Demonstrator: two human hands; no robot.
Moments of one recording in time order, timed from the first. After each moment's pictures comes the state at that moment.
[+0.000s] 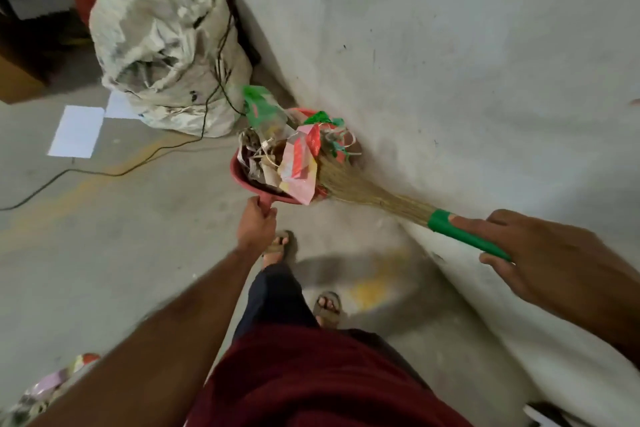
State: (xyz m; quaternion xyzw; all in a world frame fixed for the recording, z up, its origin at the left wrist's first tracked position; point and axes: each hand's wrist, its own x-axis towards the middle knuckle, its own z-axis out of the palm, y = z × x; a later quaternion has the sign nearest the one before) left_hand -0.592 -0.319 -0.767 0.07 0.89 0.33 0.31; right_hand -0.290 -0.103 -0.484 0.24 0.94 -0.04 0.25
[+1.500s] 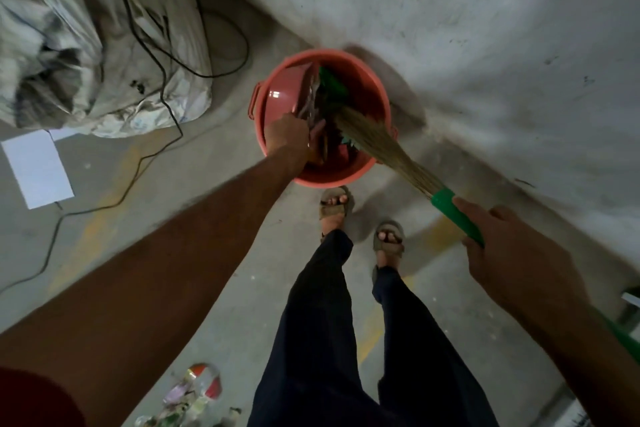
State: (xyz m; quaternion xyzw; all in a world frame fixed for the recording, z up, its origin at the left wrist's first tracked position) left_hand -0.843 -0.083 -0.909 0.51 0.80 -0.22 0.23; right_hand -0.527 -0.083 -0.741 0.54 0.77 -0.23 0.26
